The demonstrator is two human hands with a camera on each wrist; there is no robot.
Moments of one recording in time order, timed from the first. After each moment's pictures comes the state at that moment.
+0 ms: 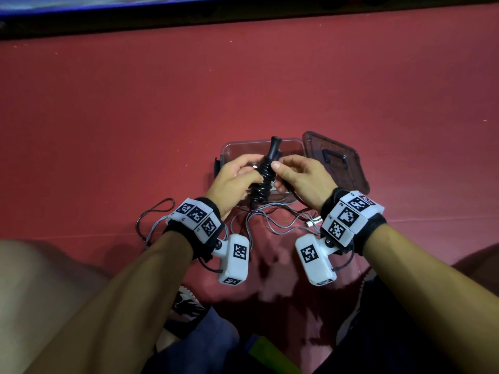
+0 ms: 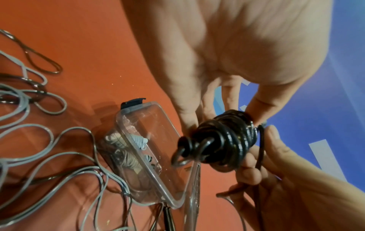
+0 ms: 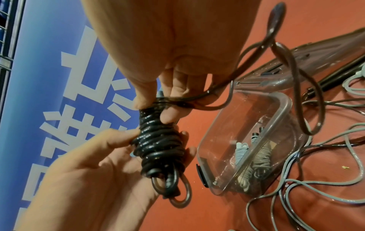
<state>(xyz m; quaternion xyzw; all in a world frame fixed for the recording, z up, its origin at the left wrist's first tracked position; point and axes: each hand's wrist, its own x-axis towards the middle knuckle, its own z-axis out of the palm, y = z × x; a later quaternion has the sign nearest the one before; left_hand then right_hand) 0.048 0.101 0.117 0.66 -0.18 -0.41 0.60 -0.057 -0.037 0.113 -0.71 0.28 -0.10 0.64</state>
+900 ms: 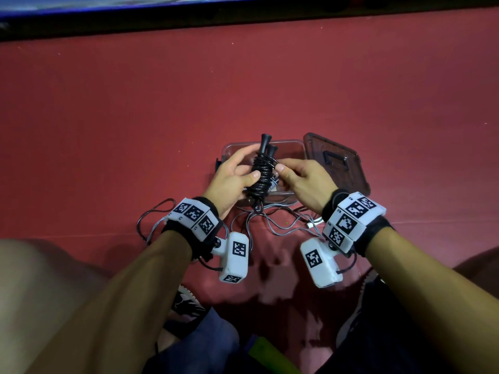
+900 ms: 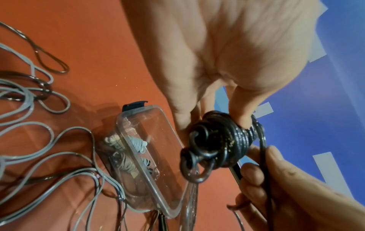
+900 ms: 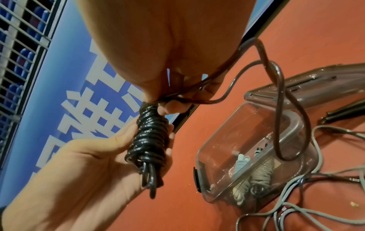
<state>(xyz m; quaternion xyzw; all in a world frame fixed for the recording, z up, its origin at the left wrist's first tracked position) 0.055 0.104 0.117 0.65 -0.19 -0.42 0.61 -0.059 -0.045 0.109 -0.85 0.21 -0.08 0.48</state>
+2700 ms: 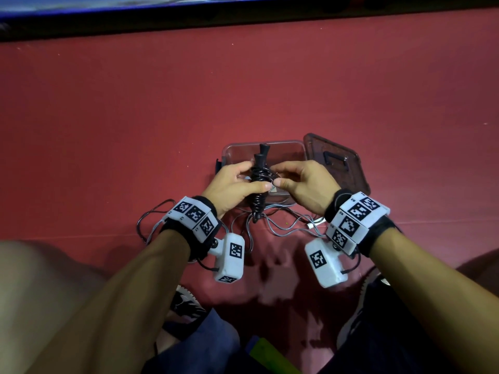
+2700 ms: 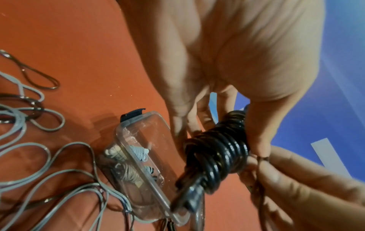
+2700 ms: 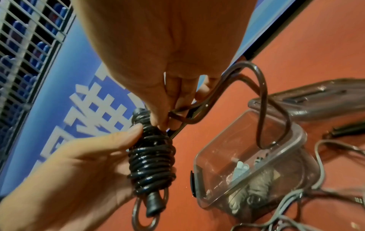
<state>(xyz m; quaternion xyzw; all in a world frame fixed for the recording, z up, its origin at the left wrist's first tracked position) 0.059 0.107 0.115 0.69 -0.25 -0.41 0.54 -0.060 -0.049 0.107 -0.85 0.21 -0.05 0.48</state>
